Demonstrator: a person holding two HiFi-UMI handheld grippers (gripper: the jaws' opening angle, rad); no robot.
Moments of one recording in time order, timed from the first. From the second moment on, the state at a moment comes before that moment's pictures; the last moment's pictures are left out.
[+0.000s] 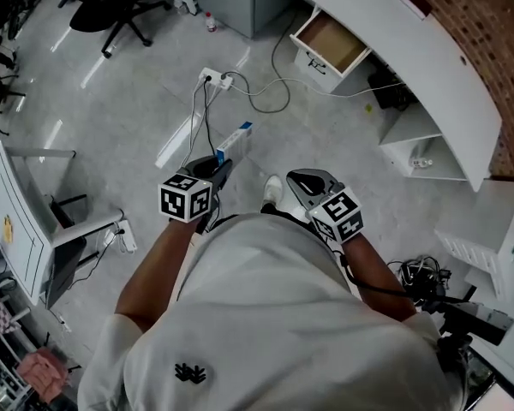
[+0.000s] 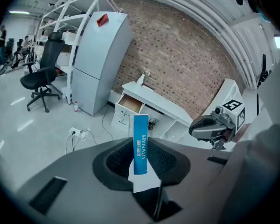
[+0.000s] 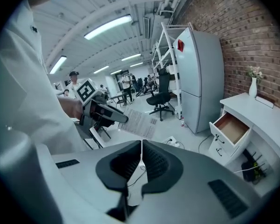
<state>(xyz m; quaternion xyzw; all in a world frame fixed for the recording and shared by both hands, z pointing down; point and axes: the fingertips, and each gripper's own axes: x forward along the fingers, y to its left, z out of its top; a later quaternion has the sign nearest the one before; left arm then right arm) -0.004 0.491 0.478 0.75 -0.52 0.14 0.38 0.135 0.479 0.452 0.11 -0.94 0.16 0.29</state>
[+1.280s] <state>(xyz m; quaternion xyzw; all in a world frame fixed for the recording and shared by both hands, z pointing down) -0.025 -0.009 0.540 0.81 -0.40 0.25 0.34 0.115 0.089 0.482 0.30 -0.87 0.26 0.29</state>
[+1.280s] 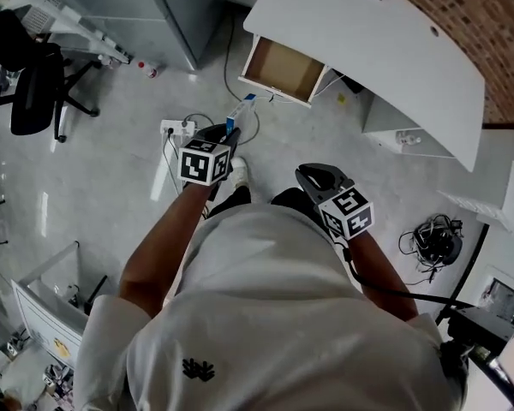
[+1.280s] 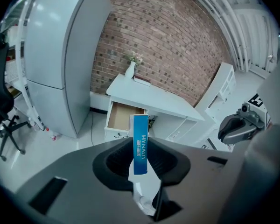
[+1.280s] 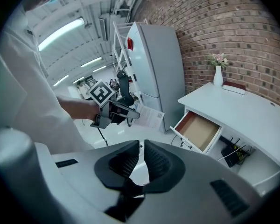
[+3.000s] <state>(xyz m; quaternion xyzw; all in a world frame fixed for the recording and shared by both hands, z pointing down) 0.060 -0.367 0.831 0.72 -0.43 0.41 0.36 0.247 -0.222 0.590 0.22 -0.83 0.35 0.37</state>
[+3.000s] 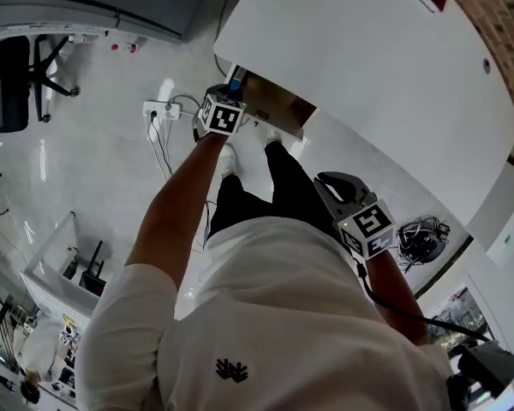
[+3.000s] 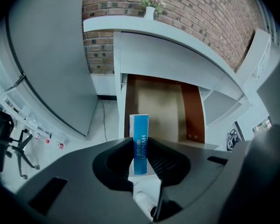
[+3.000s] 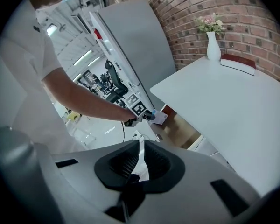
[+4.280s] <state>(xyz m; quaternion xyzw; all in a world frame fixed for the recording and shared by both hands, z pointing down) 0.054 -0.376 0.841 0.72 -0.43 0.43 0.34 0.238 -0.236 0.601 0.22 -0.84 0.35 0.36</state>
